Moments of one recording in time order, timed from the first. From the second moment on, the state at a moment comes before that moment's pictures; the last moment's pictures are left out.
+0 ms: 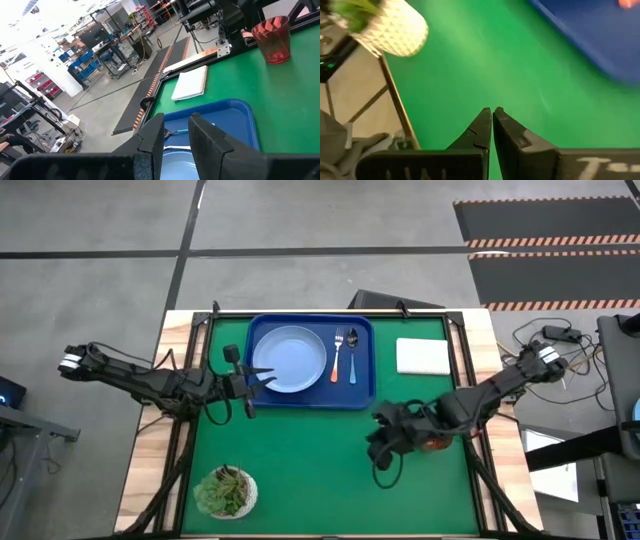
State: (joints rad) left arm -0.22 0.77 0.53 0.12 -0.61 0.45; right arm 0.46 1.44 1.25 -0.72 0.26 1.08
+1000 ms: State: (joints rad) left arm -0.22 0.78 0.52 0.12 -0.61 0.45; right arm 0.56 1.53 1.31 -1.46 -0.01 1.74
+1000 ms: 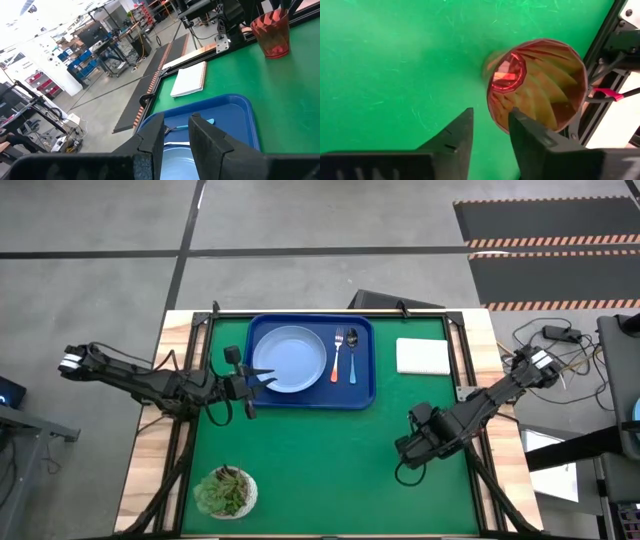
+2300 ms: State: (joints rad) left arm -0.22 0.78 0.52 0.12 -0.61 0.45; right arm 0.54 1.67 1.30 -1.47 0.00 1.57
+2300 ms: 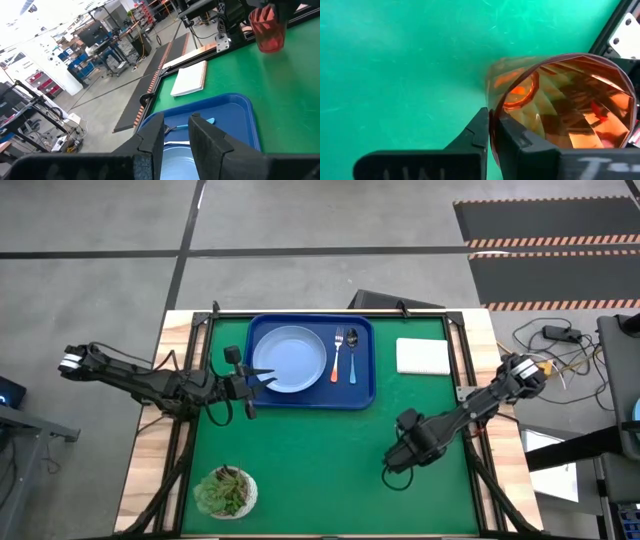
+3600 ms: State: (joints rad) left arm -0.22 0.77 0.52 0.13 -0.62 0.48; right arm -0.27 2.18 2.36 -1.39 0.29 -0.05
